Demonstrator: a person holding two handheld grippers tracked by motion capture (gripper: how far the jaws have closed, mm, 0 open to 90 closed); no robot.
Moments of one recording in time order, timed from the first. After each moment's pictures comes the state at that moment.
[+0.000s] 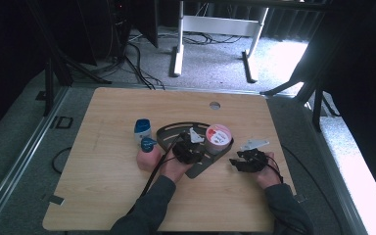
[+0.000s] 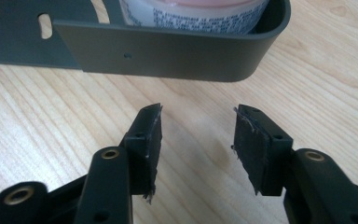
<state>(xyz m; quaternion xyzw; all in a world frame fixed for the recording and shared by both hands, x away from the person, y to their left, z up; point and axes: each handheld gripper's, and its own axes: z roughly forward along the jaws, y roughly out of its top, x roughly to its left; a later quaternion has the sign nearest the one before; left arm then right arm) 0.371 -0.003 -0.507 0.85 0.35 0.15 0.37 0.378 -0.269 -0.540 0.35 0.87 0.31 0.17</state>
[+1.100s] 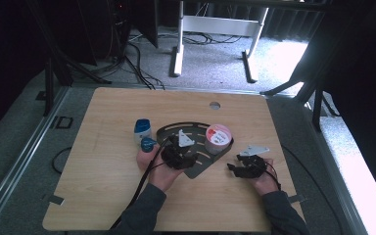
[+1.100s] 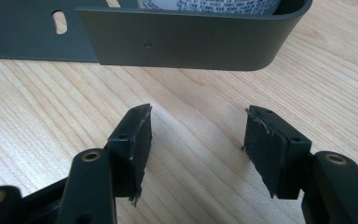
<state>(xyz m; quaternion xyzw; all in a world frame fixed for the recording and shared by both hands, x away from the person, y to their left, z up) 0.333 0.026 -0.474 0.83 0.36 0.16 0.38 0.363 -0.266 -0.551 0.36 0.86 0.33 0.17</state>
